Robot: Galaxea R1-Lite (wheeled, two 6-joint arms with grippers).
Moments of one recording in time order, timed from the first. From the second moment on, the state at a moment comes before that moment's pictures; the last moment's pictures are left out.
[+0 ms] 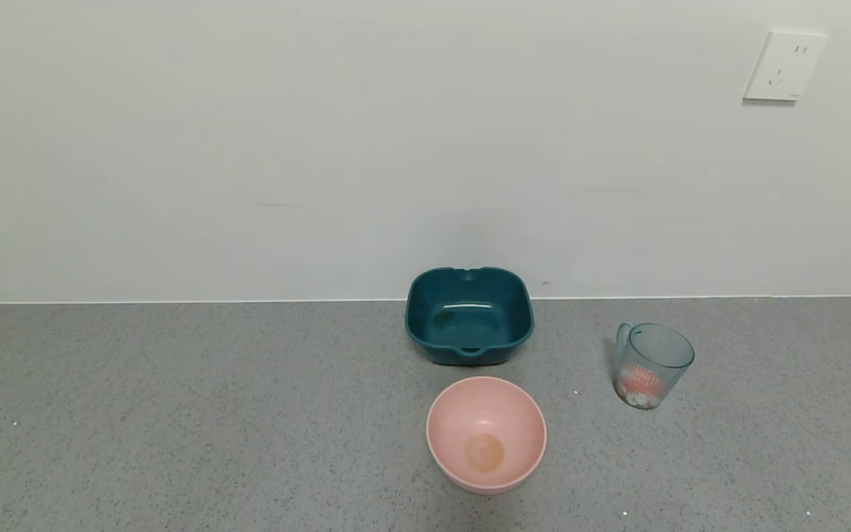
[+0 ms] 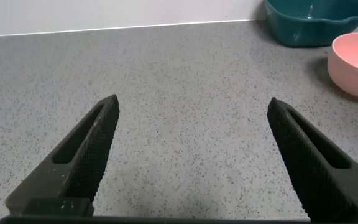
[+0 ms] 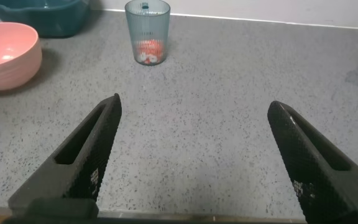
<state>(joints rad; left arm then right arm) 0.00 0.00 0.00 0.01 -0.01 0.04 -0.01 0.00 -0.01 0.03 0.00 -0.03</state>
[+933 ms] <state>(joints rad) 0.00 0.00 0.00 0.01 -0.01 0.04 0.01 0.48 -0.42 0.11 0.01 -0.03</state>
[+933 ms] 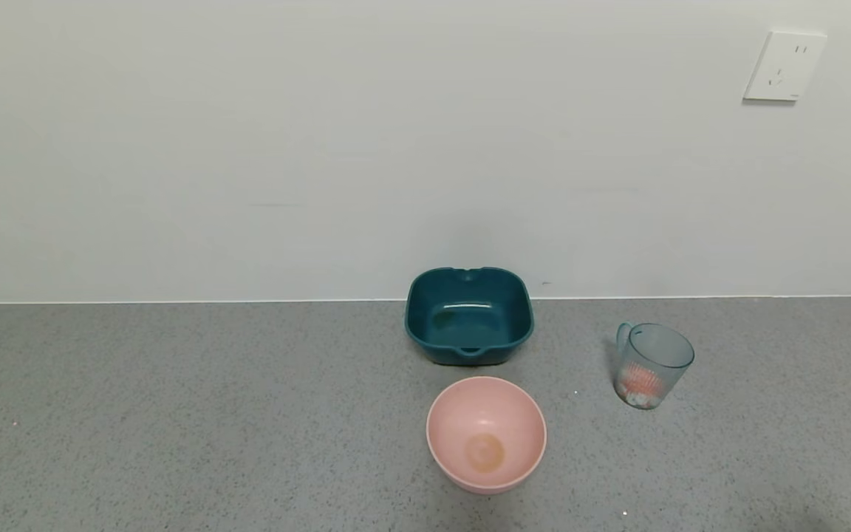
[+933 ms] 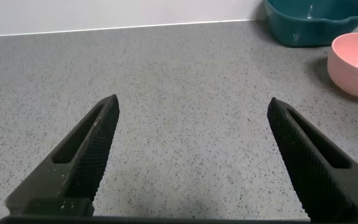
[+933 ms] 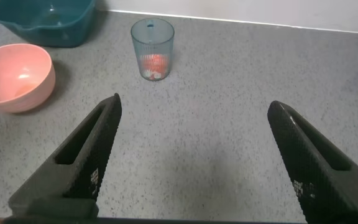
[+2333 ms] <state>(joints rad) 0.00 0.00 0.00 0.01 -0.01 0.04 0.01 1.64 -0.84 -0.26 0.15 -0.05</state>
